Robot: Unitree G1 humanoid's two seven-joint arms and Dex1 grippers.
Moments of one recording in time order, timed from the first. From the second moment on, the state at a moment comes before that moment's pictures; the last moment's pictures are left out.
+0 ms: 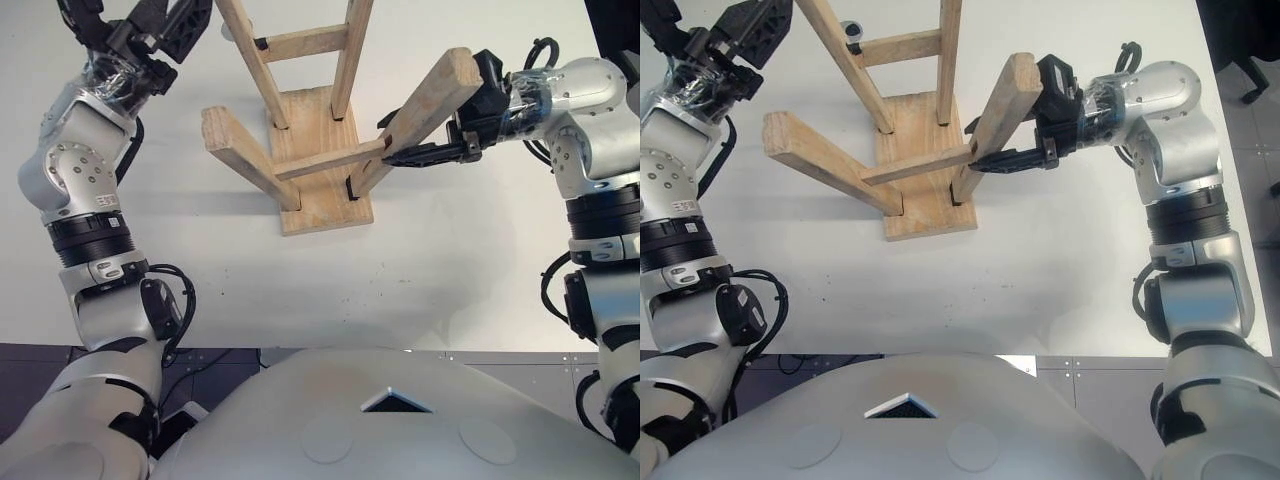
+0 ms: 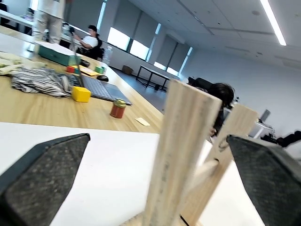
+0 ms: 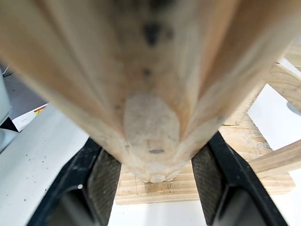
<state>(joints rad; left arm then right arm) -0.45 0.44 0.30 0.18 -0.68 0.58 -0.68 -0.59 -0.59 0.29 0.24 0.42 0.20 1.46</state>
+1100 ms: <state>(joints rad) -1.07 0.71 -0.25 0.27 -0.25 0.89 -1.09 -0.69 -0.63 0.36 0.30 0.40 0.21 1.39</state>
